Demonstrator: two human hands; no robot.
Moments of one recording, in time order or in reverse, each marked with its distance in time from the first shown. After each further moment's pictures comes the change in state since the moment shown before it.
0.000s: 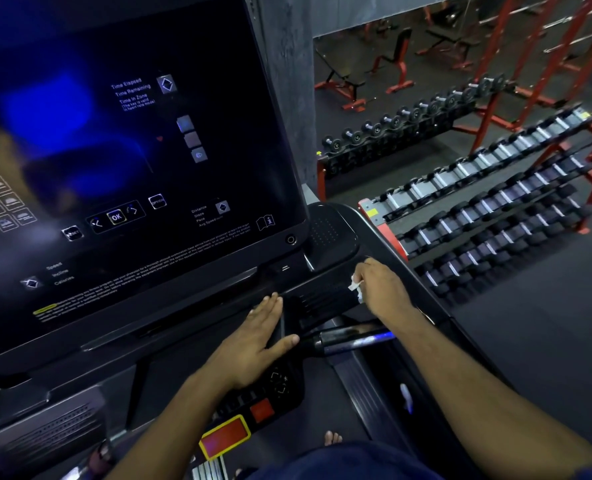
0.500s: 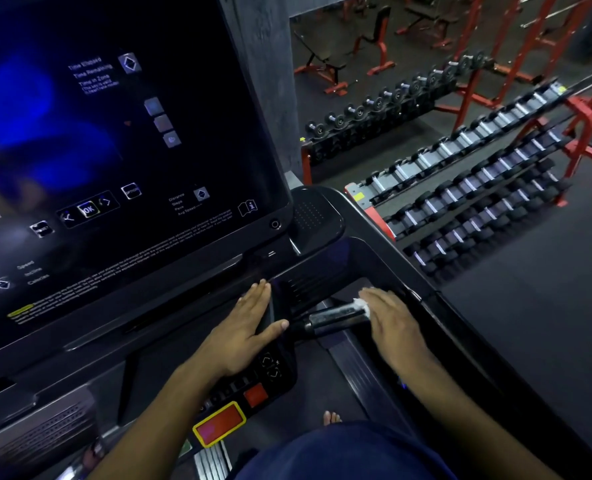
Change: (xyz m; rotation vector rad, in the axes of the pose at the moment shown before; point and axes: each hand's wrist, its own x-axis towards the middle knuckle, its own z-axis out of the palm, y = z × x) left_hand 0.005 -0.009 0.004 -0.008 -0.008 0.005; right_hand -0.113 0.022 0.035 0.182 0.302 -0.074
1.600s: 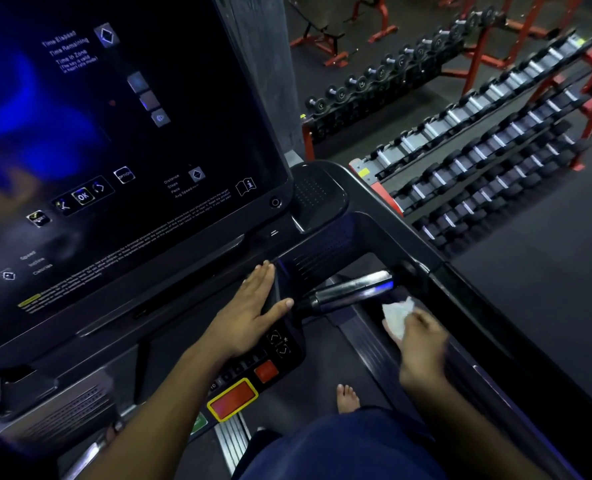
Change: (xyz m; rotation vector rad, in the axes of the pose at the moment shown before) left_hand -0.002 -0.001 0.001 0.002 0.018 0.004; right_hand -0.056 0.000 0.034 0.877 0.377 1.055
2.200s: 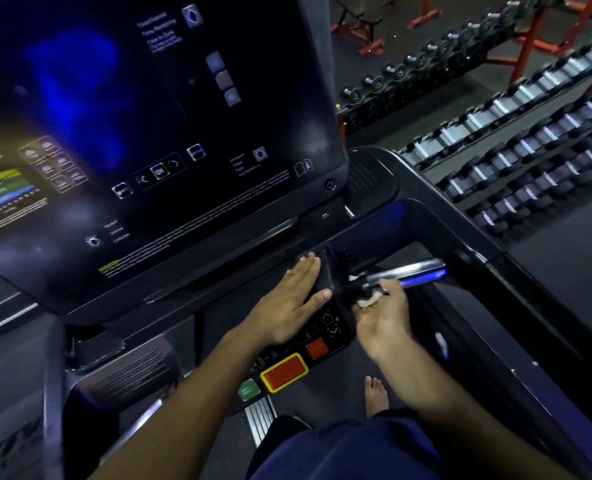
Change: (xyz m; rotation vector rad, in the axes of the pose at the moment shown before) left_hand -0.035 -0.003 -0.013 -0.014 -0.069 0.041; right_hand -0.099 -0.050 0.113 0.639 -0.364 0.488
